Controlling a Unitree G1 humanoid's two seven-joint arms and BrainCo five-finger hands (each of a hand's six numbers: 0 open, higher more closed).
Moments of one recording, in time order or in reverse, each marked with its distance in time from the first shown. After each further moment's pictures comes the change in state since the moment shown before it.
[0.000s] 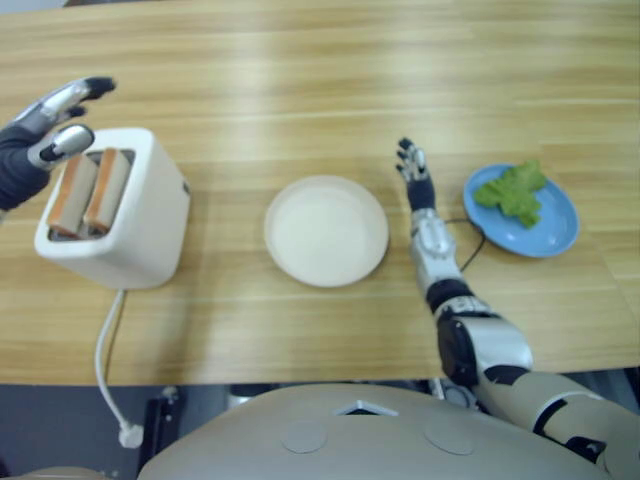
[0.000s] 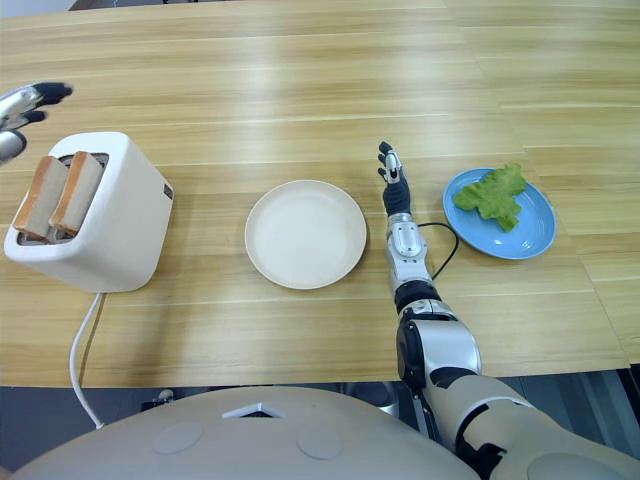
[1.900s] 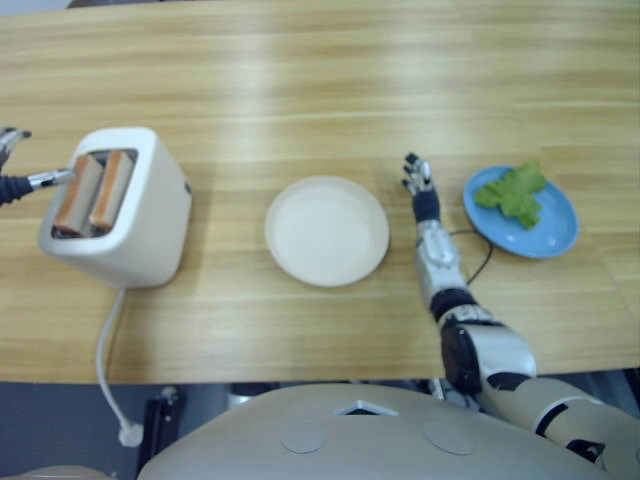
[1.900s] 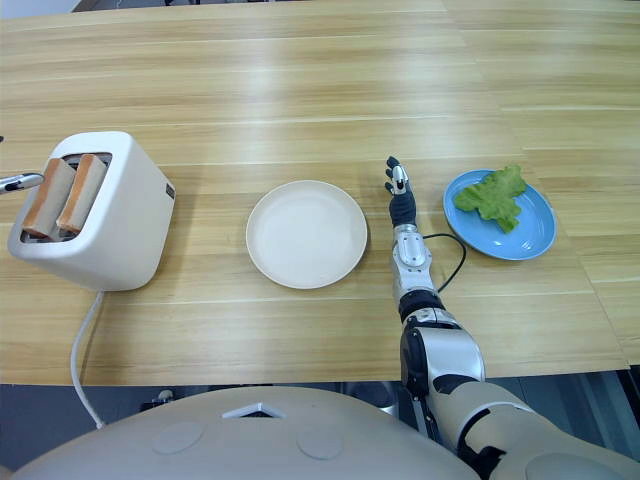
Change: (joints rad) left arm -0.070 0.174 -0.271 0.562 0.693 -0.159 0.258; right arm 0.044 -0.012 -0.011 0.012 0.015 0.028 -0.016
